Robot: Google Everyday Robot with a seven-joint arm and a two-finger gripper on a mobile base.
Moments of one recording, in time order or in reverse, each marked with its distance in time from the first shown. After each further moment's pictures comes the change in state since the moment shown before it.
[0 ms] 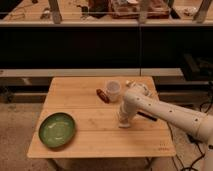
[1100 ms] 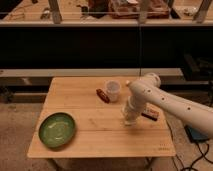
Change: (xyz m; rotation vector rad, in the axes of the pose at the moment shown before) arm -0.028 0.012 -0.078 -0.008 -0.016 -0.108
